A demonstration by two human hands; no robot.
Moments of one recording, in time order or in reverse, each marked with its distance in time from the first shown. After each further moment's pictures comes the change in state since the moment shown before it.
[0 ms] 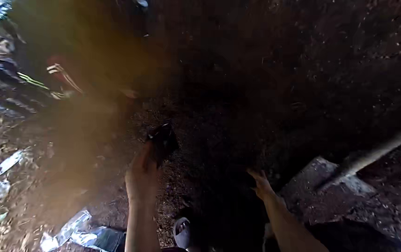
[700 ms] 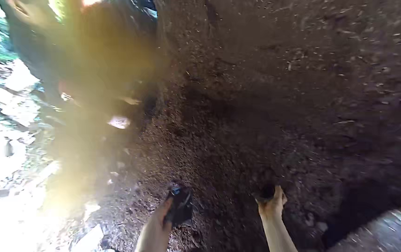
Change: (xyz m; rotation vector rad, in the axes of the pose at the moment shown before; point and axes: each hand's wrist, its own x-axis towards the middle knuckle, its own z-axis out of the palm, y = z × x) left_hand 0.022 -0.026 0.045 0.405 -0.539 -0.261; right_hand 0.083 -0.017 0.095 0.633 0.205 -0.072
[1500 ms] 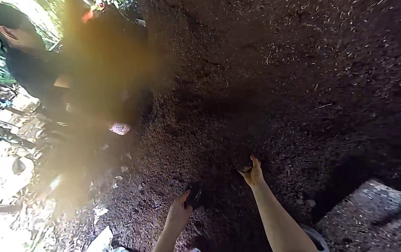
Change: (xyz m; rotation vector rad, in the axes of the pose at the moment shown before) left_hand 0.038 -0.011 0.075 -0.007 -0.194 0.020; right_hand 0.028 -0.010 0.041 0.030 -0.260 0.281
